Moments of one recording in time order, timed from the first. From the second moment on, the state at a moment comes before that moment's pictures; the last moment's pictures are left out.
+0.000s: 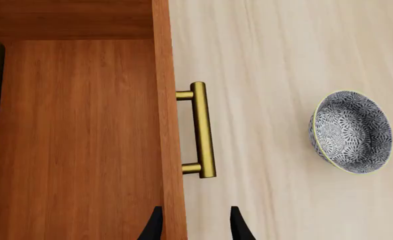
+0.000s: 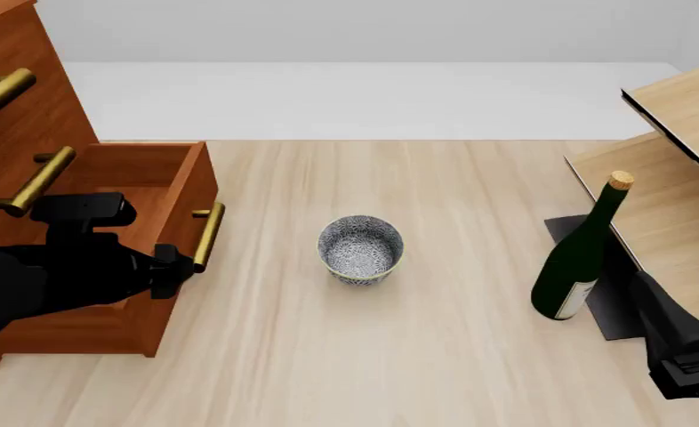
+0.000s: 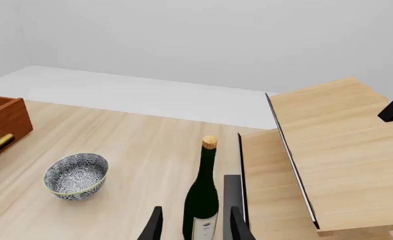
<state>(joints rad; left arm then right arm) -0.24 1.24 -0.45 0.09 -0.19 0.12 0.12 0.00 -0.03 -0.08</state>
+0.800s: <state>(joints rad) -0.31 1.27 -0.42 0.02 -0.23 0.12 0.11 0.00 -0.02 -0.07</state>
